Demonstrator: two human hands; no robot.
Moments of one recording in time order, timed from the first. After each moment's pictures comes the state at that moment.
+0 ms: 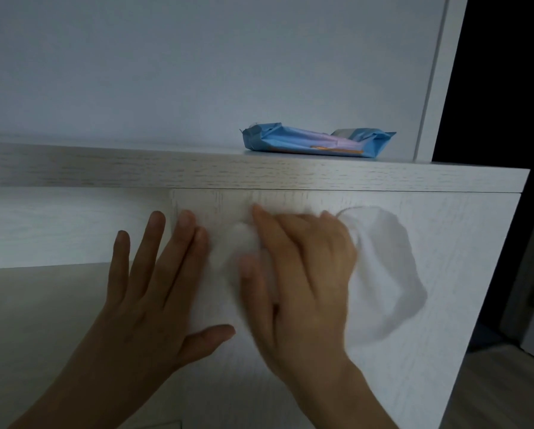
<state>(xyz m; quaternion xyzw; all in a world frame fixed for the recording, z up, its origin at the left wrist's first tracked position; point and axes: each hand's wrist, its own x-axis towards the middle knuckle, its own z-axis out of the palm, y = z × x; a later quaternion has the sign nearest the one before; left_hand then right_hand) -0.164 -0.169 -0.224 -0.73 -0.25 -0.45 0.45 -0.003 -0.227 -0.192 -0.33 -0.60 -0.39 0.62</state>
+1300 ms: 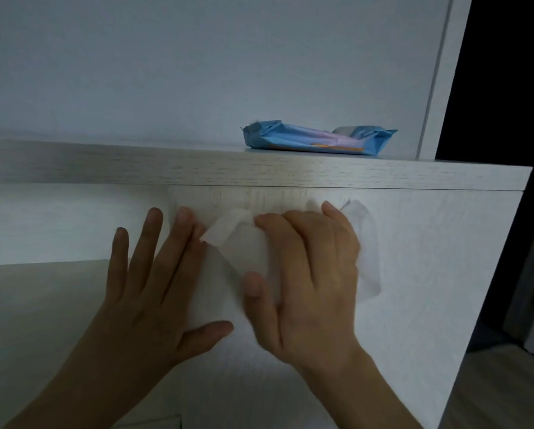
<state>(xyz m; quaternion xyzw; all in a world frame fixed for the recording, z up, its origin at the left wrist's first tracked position) -0.164 -0.167 -0.225 -0.72 -0.25 -0.45 0.46 0.013 -0.225 -0.189 -0.34 -0.63 -0.43 0.56</state>
